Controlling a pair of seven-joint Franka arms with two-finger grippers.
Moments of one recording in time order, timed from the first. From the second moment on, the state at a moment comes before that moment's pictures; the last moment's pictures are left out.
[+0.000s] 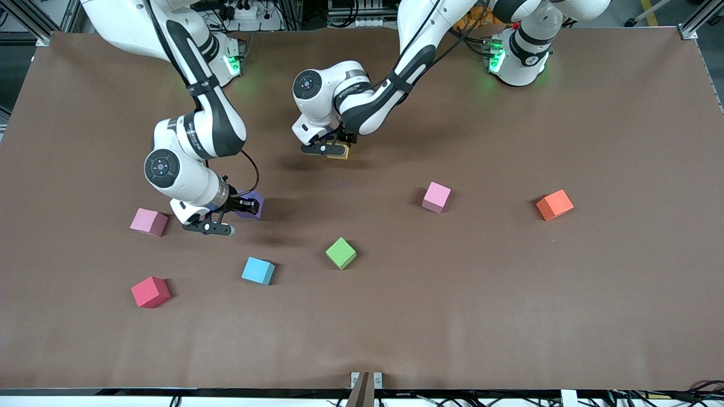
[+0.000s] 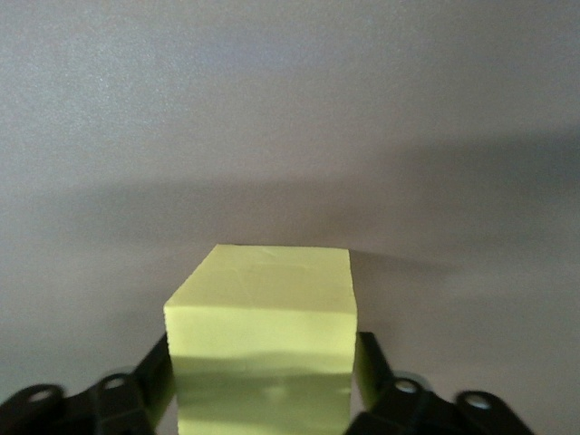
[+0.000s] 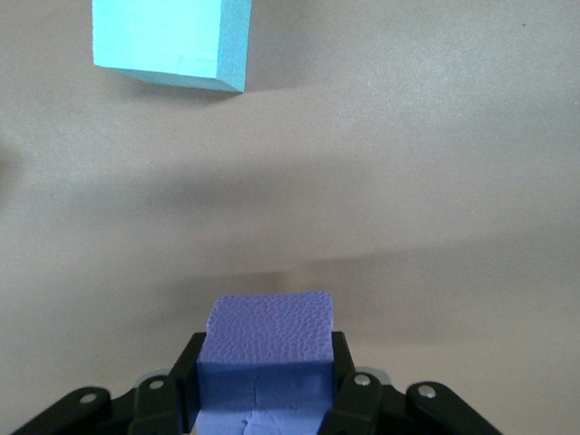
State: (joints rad) left arm -0.93 0.82 -0.24 -1.46 0.12 2.12 -1.06; right arm 0.41 0.34 -0.11 -2.04 0.22 2.31 0.30
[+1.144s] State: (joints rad) left arm -0.85 0.67 -0.10 -1.43 0.12 2.06 -1.12; right arm 0.45 0.34 -0.11 -2.04 0.22 2.31 0.31
